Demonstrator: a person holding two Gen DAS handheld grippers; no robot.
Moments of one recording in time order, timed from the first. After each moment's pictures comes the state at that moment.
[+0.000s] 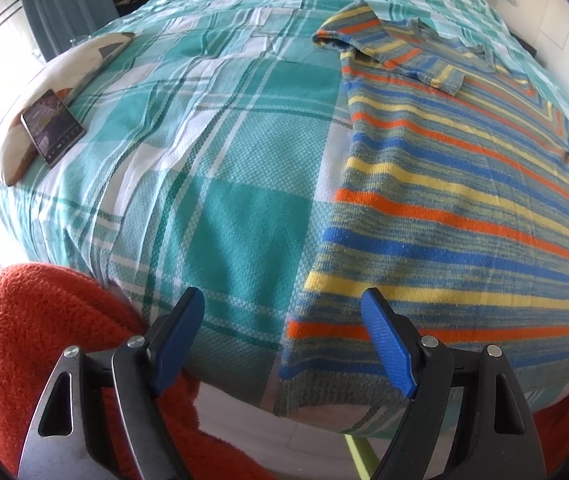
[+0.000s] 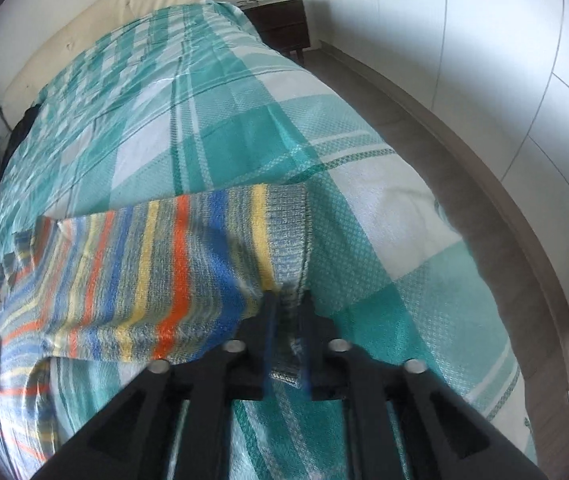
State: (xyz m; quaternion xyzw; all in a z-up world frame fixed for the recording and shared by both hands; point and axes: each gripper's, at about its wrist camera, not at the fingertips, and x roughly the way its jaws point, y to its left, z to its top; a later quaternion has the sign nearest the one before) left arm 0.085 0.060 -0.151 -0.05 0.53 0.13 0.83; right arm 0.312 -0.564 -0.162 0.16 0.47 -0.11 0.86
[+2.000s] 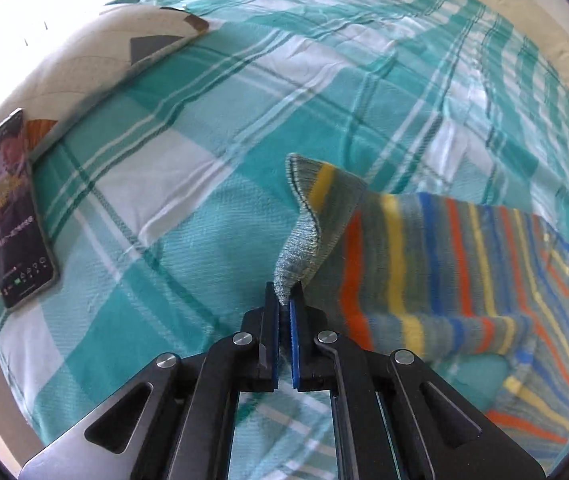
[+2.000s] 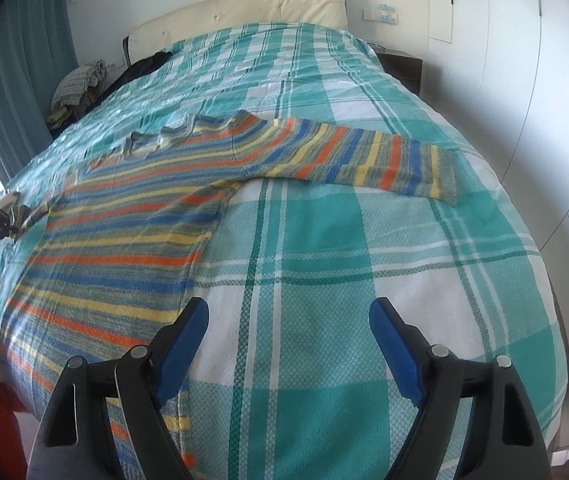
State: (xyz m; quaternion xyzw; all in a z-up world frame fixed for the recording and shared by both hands) left arm 0.284 0.264 -0.172 -0.21 0.50 0.27 0.80; right arm 0.135 -0.384 -0.129 0.02 0.41 0.03 0.91
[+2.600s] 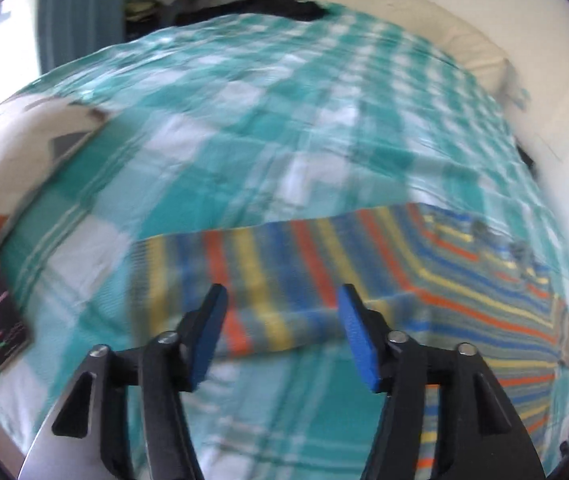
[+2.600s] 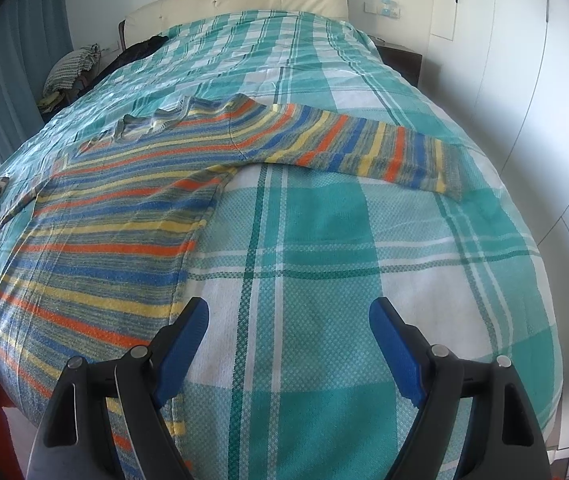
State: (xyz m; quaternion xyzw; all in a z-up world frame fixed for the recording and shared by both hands) left arm 0.288 0.197 -0.117 -0.15 0.42 0.09 0.89; right arm 0.144 -0.374 -0.138 0.00 0.42 0.02 0.91
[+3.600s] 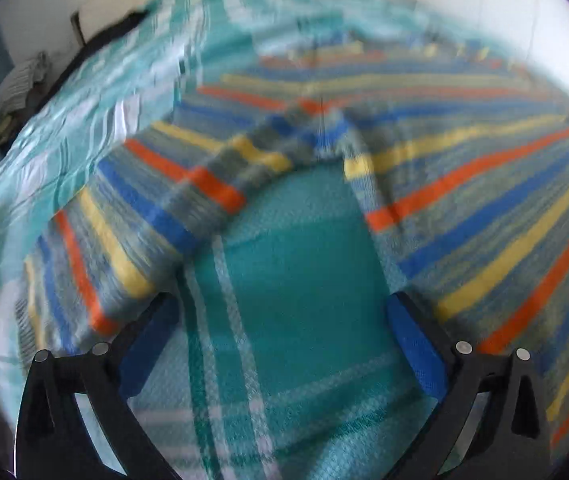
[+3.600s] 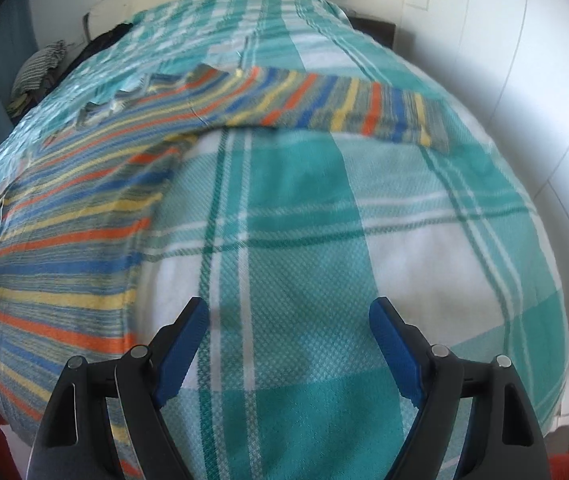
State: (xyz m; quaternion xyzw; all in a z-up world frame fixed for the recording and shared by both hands) left arm 0.273 0.133 -0.202 0.09 0.44 -0.09 0.89; right arm 0.157 -0.386 -0.171 0.03 0.47 -0.04 0.88
